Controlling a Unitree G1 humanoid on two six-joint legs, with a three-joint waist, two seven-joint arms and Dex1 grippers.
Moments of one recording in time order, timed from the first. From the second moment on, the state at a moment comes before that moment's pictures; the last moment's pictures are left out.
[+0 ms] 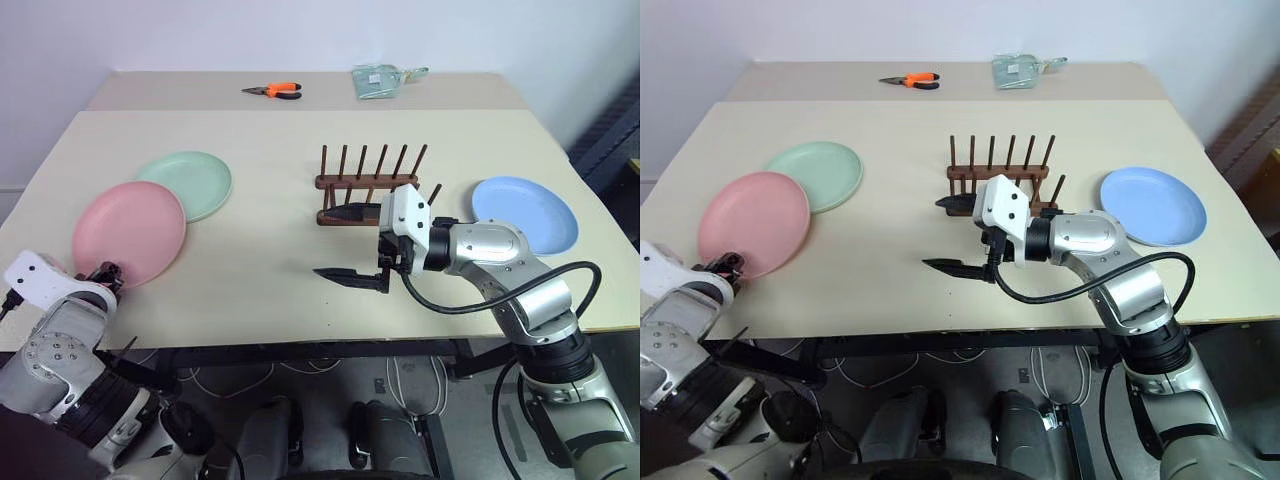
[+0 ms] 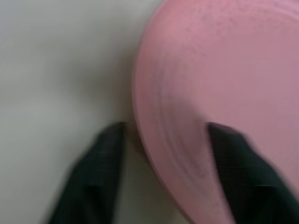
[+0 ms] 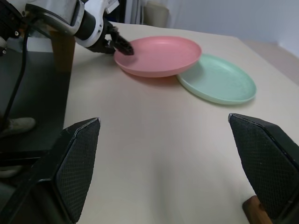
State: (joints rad) left arm -0.47 0.12 1.05 -0.37 -0.39 1.28 0.21; right arm -0.54 -0.56 0.19 -0.35 0.39 0.45 0.95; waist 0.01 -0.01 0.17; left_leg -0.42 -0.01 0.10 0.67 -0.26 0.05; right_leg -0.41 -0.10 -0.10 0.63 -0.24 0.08
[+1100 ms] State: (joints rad) left arm -0.70 0.09 0.36 -0.55 -0.54 1.15 0.12; right arm -0.77 -0.52 0.42 0.08 -0.47 -0.26 0.57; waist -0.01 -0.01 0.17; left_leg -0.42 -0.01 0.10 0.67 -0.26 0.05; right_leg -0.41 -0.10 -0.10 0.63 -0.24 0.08
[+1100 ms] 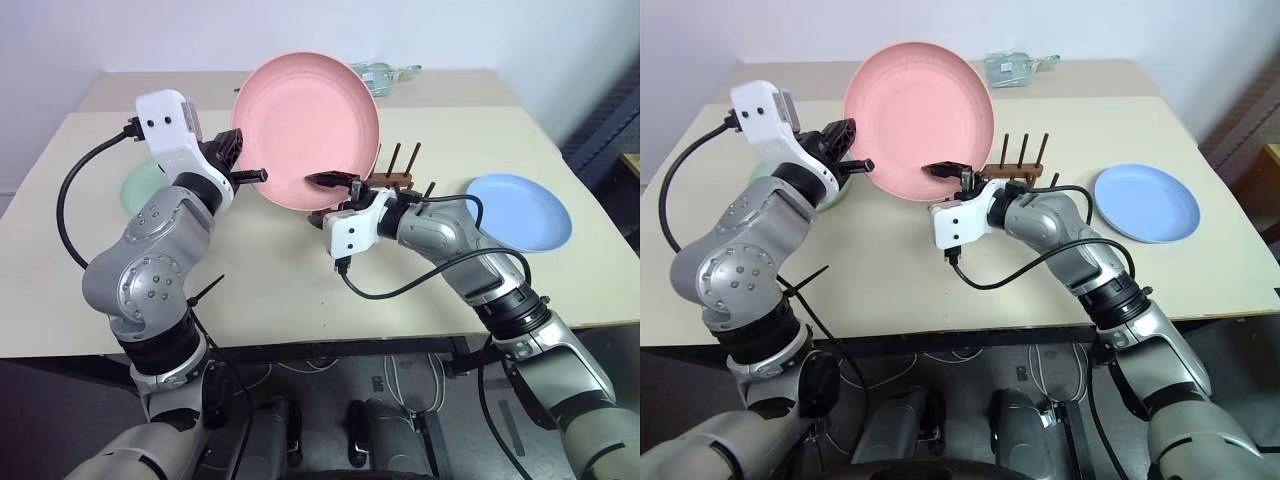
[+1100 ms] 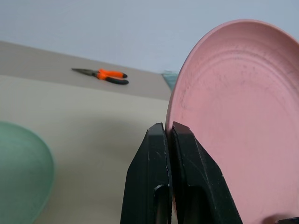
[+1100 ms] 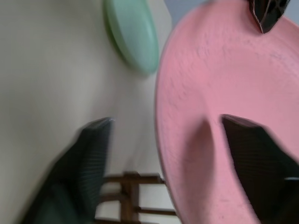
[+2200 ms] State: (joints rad) left arm -0.21 0.47 -0.03 -0.45 -0.41 0.60 -0.48; right arm -0.75 -0.46 -0.34 -0.10 0.75 0.86 0.49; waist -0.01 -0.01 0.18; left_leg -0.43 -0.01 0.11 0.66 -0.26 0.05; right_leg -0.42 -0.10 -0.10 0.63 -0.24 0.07
